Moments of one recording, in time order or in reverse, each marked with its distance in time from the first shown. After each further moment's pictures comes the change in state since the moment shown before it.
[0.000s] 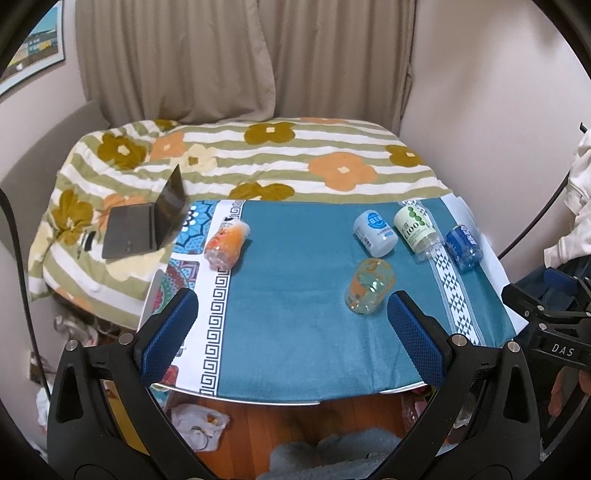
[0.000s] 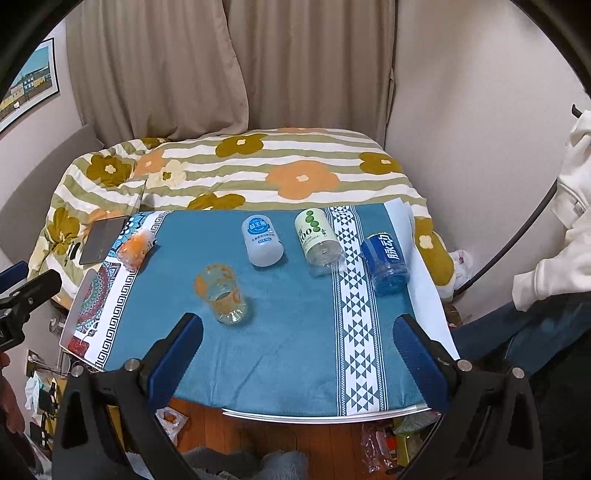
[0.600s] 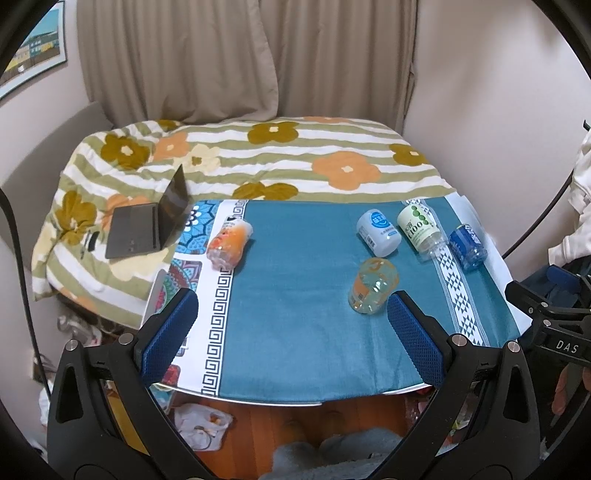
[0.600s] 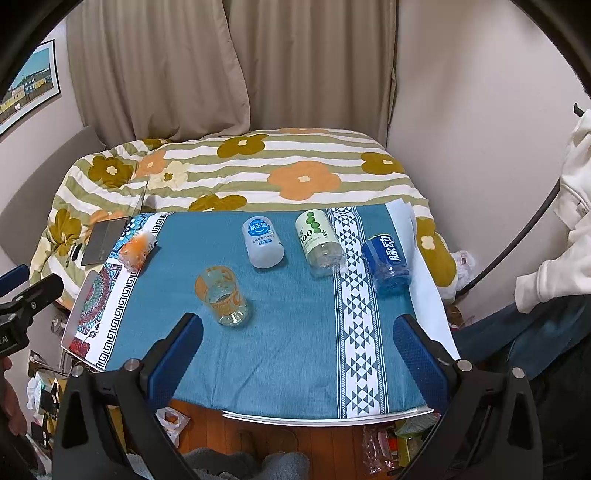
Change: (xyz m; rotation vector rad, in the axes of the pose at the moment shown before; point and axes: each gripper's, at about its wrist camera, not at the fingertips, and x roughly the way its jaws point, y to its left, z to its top) left arm 0.002 -0.001 -0.001 0.001 0.001 0.012; right arm 0.001 -0.001 0.000 0.001 0.000 0.001
